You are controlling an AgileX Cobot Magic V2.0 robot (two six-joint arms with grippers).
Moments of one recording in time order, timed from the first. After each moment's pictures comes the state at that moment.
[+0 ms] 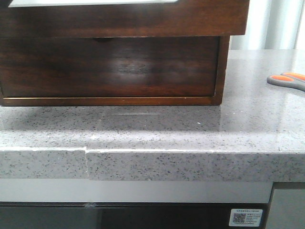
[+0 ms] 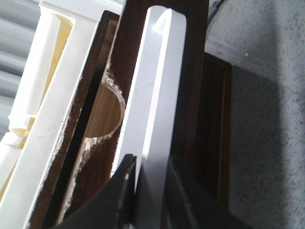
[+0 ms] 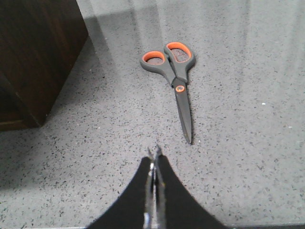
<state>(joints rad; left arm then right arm) -0.47 0.75 -0.41 1.23 -0.41 0.04 -0.04 0.35 -0.24 0.06 0.29 0.08</state>
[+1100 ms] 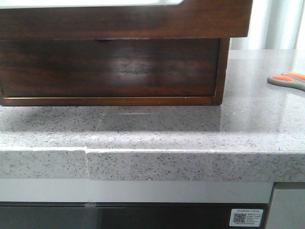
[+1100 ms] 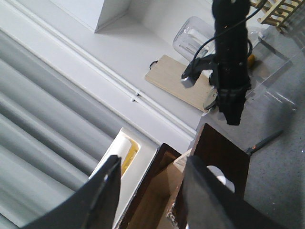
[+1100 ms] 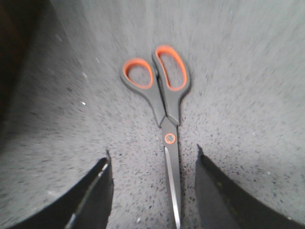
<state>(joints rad) -0.47 0.56 -0.41 1.12 -0.71 -0.15 -0.04 1.14 -0.86 -0.08 0.52 0.08</state>
